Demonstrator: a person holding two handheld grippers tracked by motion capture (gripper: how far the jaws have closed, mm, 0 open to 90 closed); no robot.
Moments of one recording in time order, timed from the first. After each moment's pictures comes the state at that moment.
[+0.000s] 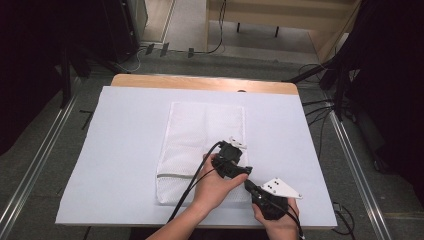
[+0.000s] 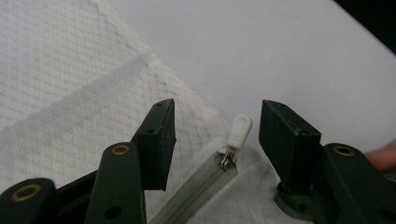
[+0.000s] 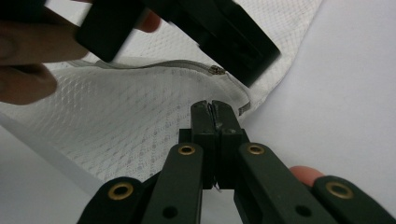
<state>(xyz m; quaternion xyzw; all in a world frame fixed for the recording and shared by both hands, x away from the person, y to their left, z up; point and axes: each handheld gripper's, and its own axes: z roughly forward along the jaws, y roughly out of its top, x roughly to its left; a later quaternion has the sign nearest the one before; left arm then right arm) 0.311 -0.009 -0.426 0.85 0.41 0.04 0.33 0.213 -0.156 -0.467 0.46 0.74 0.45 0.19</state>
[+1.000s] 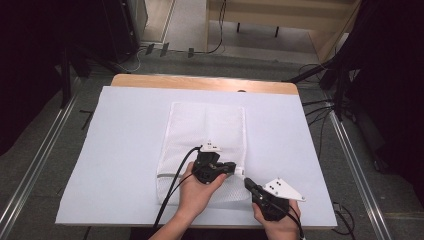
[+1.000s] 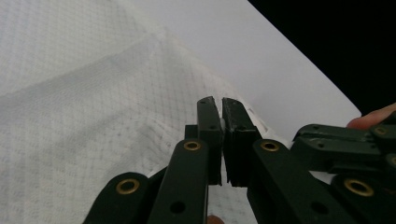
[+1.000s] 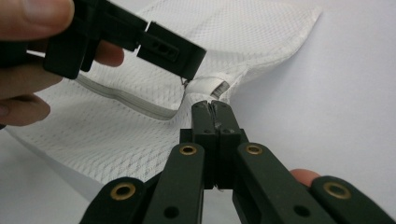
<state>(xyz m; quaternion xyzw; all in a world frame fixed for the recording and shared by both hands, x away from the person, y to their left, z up) 0.295 0.054 -0.435 0.79 0.42 -0.01 0.45 0.207 -0.154 -0.454 0.46 0.73 0.47 0.20</state>
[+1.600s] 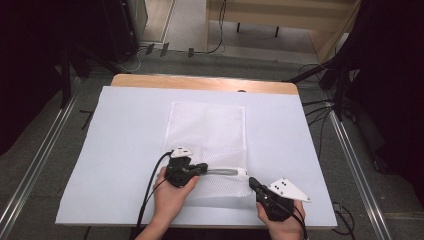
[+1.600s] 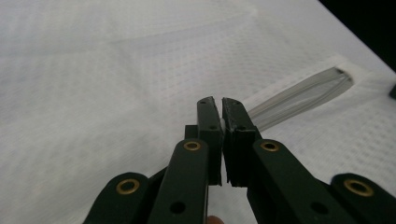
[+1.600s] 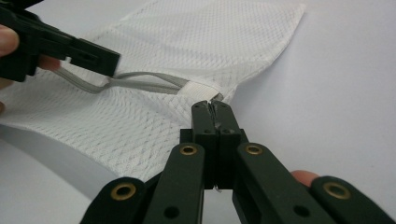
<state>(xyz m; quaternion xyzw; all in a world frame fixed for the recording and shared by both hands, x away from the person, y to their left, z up) 0.285 0.132 -0.452 0.77 0.48 0.04 0.42 0.205 -0.162 -0.448 0.47 0.72 0.47 0.21</state>
